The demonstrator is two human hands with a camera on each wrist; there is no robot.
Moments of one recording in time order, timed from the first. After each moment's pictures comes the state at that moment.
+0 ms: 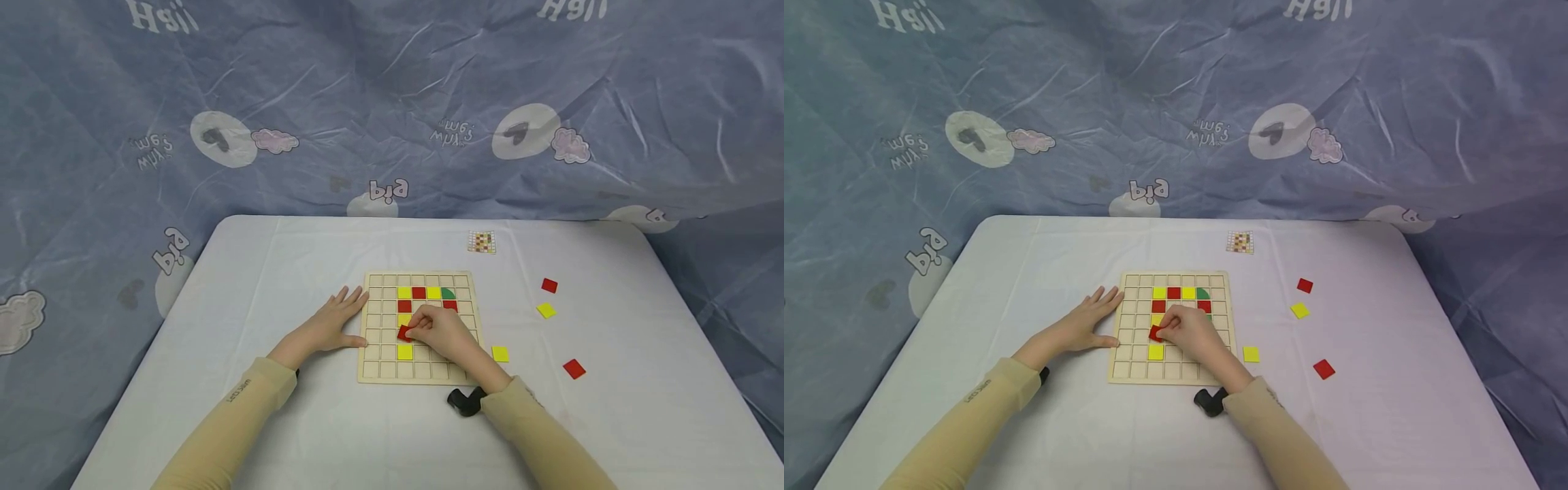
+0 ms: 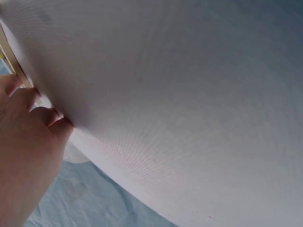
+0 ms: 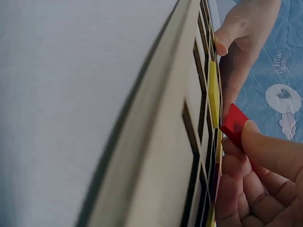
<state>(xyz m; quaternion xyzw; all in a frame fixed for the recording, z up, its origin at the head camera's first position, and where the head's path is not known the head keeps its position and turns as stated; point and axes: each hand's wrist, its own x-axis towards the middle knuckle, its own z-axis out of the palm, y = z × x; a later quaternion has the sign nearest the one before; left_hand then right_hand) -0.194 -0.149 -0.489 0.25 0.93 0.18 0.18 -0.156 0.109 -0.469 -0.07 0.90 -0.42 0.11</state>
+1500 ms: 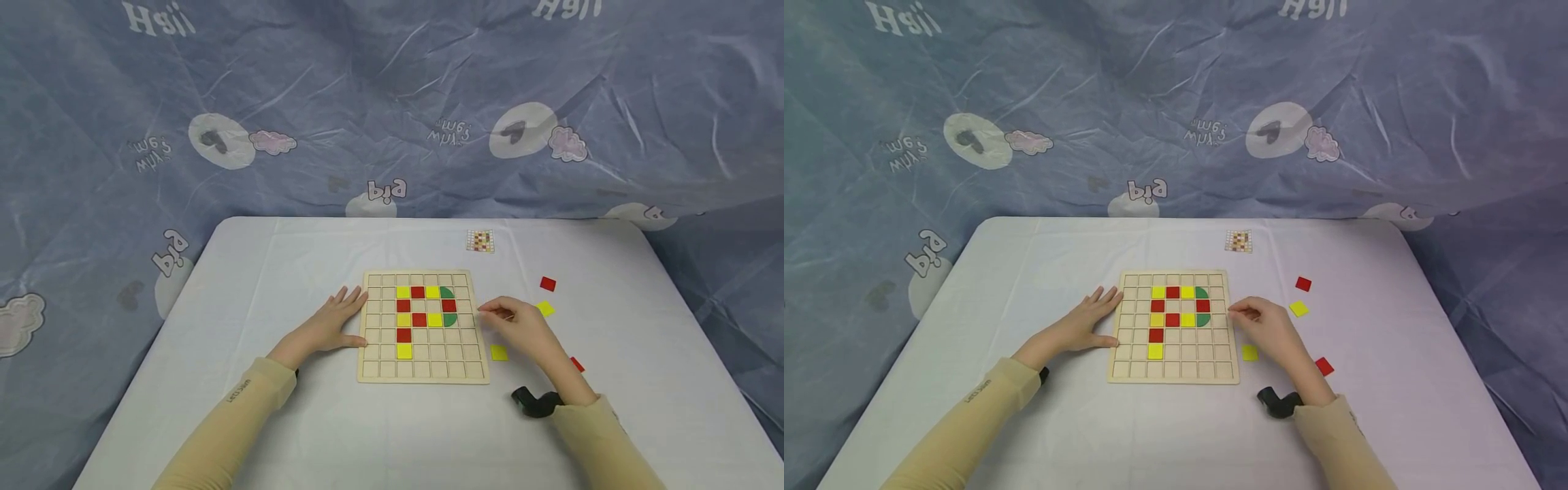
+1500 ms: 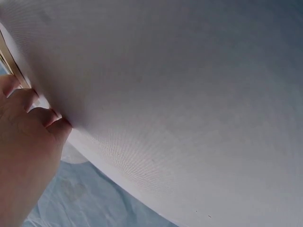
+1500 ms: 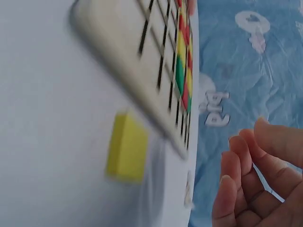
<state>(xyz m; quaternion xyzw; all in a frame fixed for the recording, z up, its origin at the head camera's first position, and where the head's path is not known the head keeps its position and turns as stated) -0.193 -0.147 -0.487 0.24 0.93 0.18 0.19 -0.141 0.223 -0.447 -0.01 0.92 -0.38 0.05</state>
